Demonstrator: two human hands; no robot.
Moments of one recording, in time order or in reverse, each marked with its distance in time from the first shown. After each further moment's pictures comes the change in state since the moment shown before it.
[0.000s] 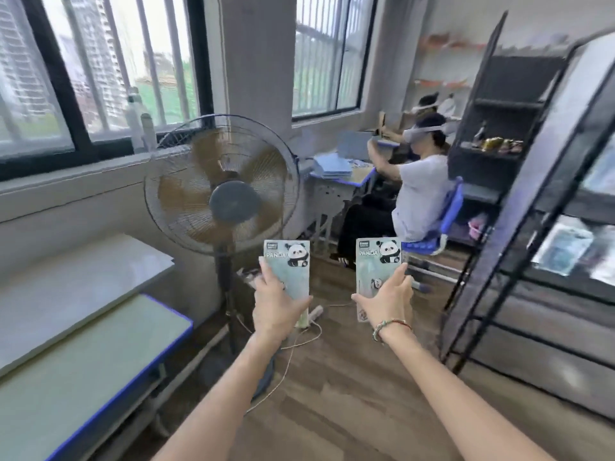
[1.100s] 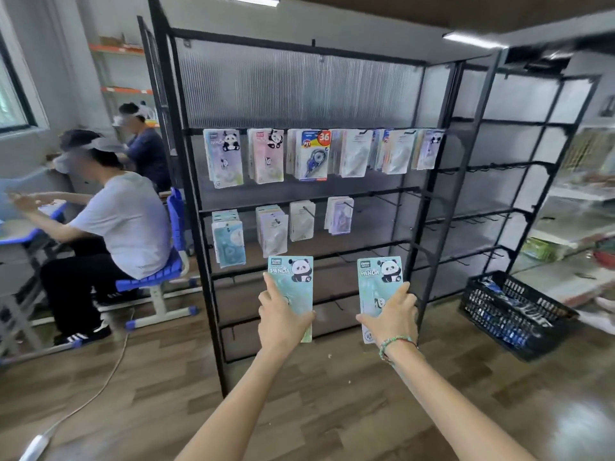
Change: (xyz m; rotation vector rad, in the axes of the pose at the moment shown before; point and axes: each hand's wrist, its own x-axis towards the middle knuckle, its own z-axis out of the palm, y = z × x) left_hand -0.225 0.398 0.501 -0.064 -0.674 0.453; right_hand 0.091 0.512 -0.390 -0.190 0.464 0.692
